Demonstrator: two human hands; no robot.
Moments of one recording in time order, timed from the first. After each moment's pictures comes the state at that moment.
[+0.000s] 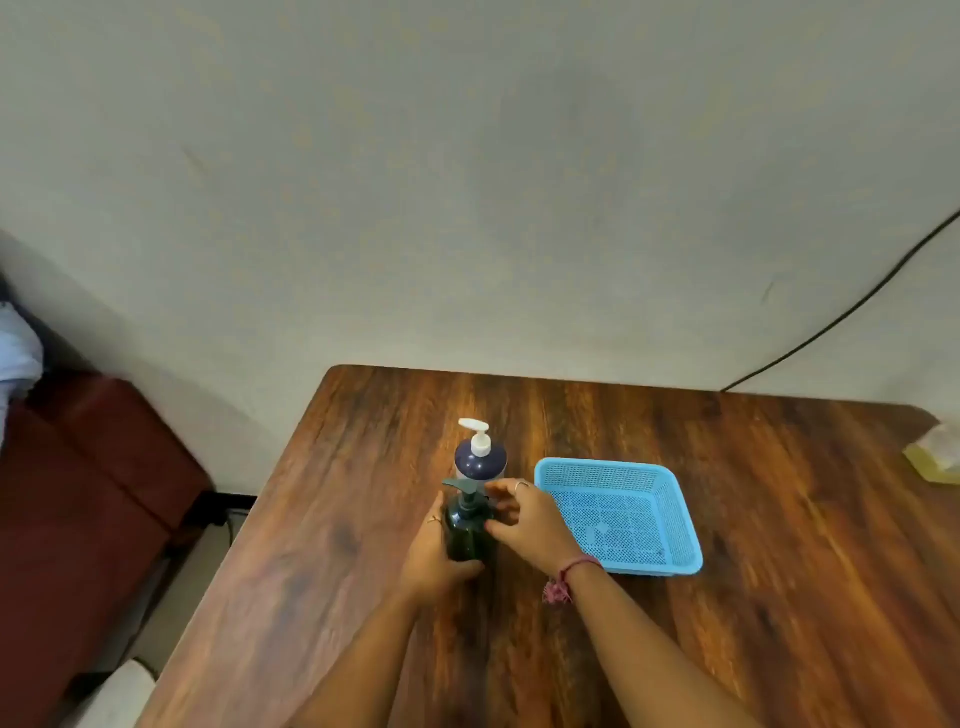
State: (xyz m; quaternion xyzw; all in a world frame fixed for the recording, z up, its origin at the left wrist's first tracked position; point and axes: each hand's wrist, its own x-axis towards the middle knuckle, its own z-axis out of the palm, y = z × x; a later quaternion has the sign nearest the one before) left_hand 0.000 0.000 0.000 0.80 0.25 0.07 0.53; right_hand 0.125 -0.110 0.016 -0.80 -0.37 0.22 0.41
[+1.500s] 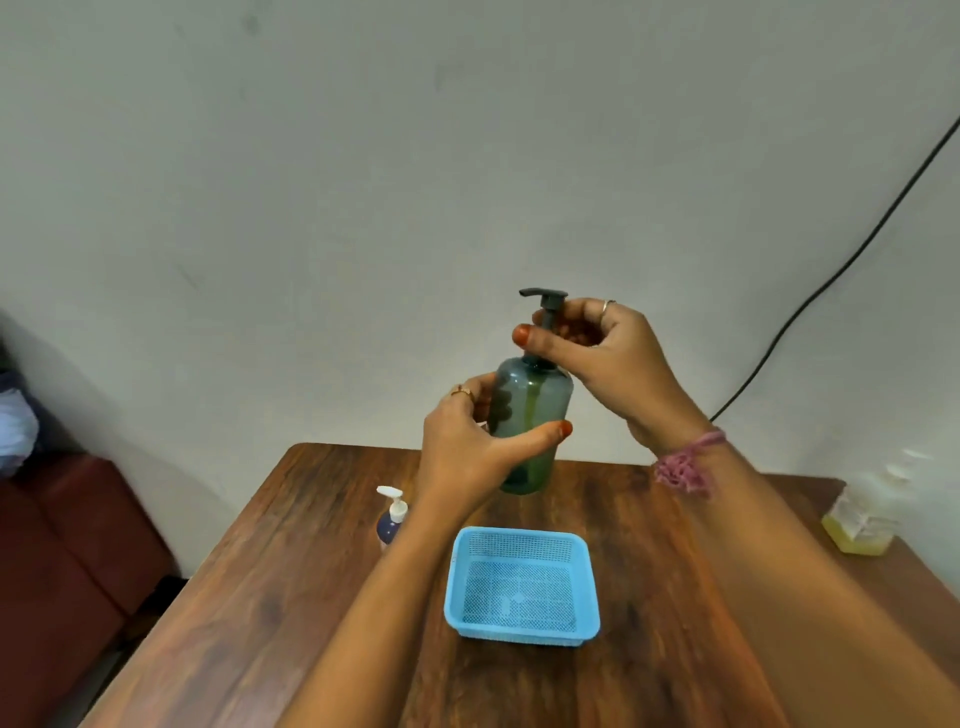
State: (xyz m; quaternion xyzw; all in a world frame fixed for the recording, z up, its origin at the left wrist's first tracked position) left_hand 0.088 -0.150 0.261 0.78 0.17 0.35 0.49; right_hand 0.199 -0.248 0.326 -0.68 -0.40 0.06 0.62
